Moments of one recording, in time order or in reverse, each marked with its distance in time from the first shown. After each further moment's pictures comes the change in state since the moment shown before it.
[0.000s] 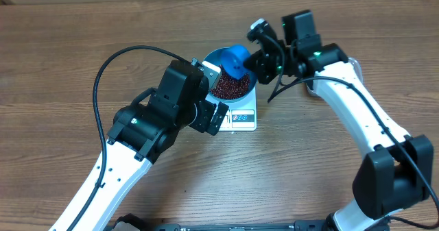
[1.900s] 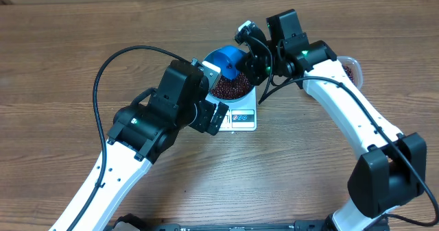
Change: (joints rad) left arm 0.000 0.000 0.000 0.000 0.000 0.000; right arm 0.049 0.010 0.064 -0.056 0.053 0.000
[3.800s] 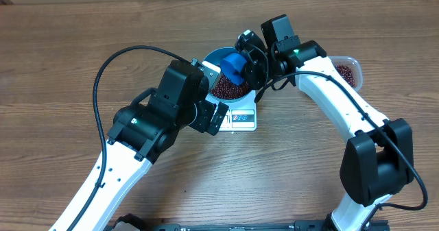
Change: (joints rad) left arm 0.000 0.000 0.000 0.000 0.000 0.000; right arm 0.000 0.090 0.002 -0.061 0.082 -0.008
